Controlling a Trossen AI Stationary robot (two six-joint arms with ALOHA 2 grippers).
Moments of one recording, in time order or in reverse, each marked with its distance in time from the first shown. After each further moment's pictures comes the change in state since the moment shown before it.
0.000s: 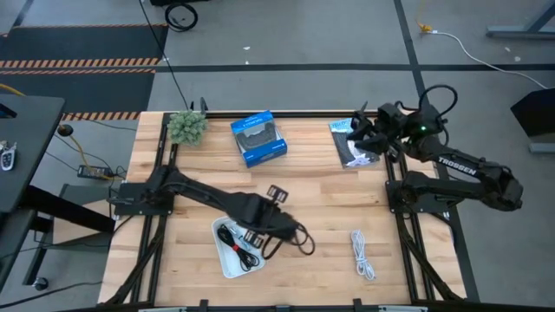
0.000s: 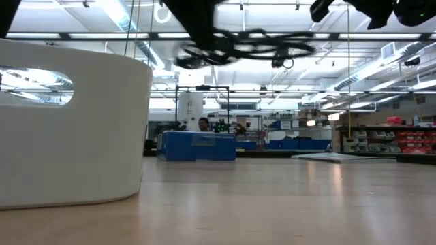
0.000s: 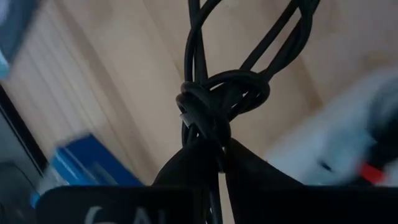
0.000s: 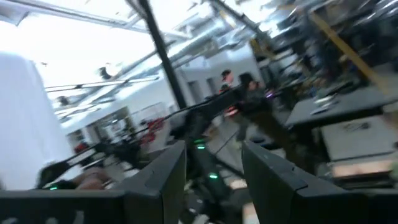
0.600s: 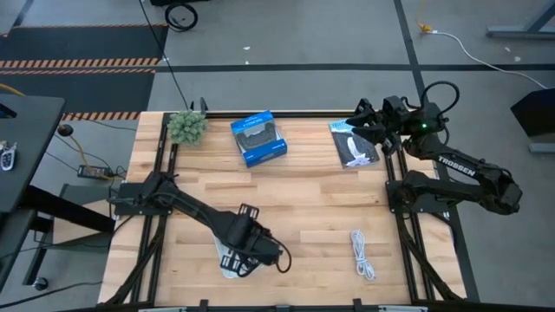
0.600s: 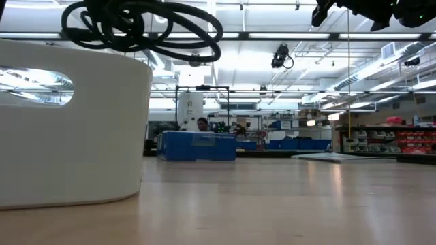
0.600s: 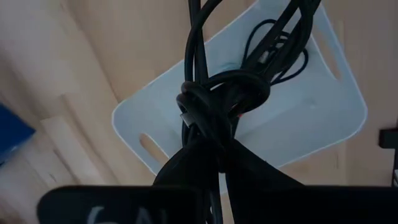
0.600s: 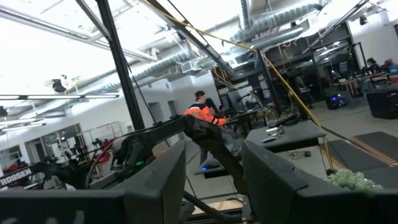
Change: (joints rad) left arm -0.132 -0.014 -0.005 -0.243 0.262 -0.376; right arm -0.069 0.000 0.000 0.006 0.125 -0.096
